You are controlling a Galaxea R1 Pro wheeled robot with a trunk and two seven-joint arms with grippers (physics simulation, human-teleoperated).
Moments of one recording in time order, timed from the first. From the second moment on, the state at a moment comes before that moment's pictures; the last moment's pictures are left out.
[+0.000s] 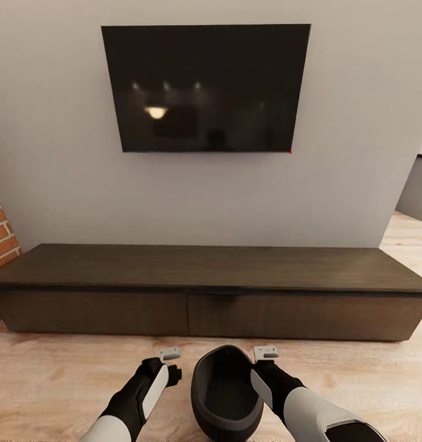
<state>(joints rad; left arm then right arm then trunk) -0.52 -0.17 -0.06 -0.63 0.25 0.57 0.37 -0.72 0.17 0.08 -0.17 -0.10 0.28 -0.27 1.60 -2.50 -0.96</state>
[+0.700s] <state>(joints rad) -0.52 -0.17 -0.08 -0.61 0.25 0.55 0.37 -0.72 0.17 0.08 -0.24 -0.10 0.29 -0.26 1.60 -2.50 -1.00</state>
